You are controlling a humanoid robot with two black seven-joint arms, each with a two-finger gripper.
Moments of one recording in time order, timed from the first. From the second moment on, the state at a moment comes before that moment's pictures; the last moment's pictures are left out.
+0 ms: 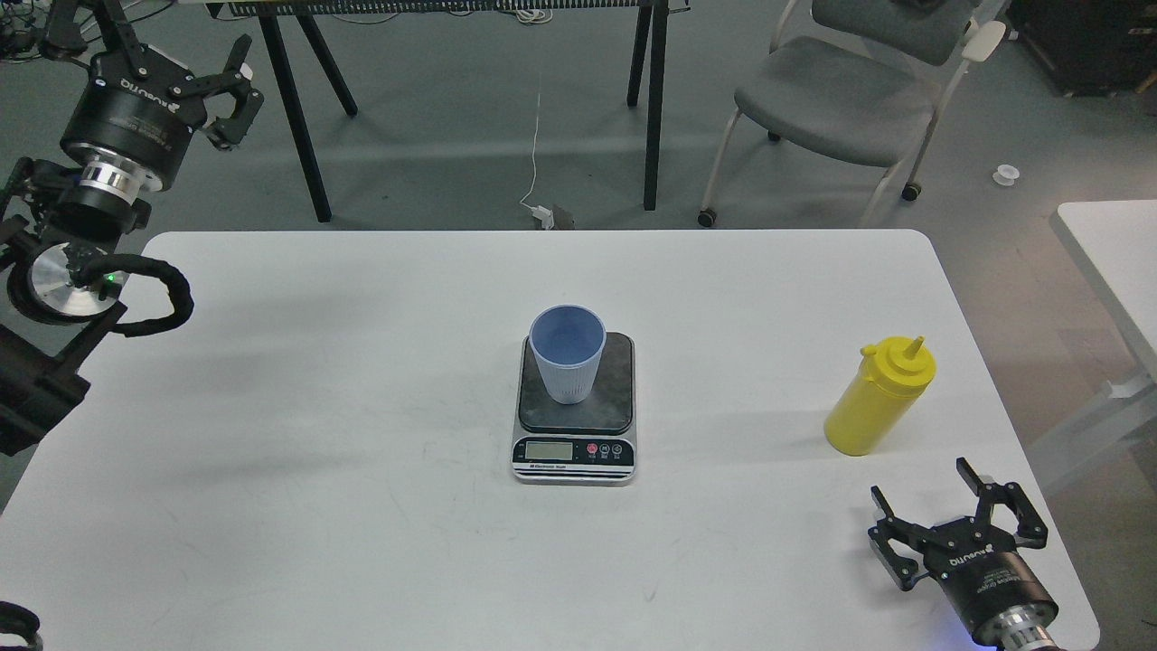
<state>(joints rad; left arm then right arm) -0.80 0.57 -0.77 -0.84 -0.16 -0.44 -0.40 -0.26 -0.49 0.97 1.24 0.35 0.49 0.26</state>
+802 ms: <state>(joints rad) -0.68 0.57 -0.79 -0.76 -0.27 -0.49 -0.41 0.63 -0.66 0.95 0.63 0.28 0.49 0.25</state>
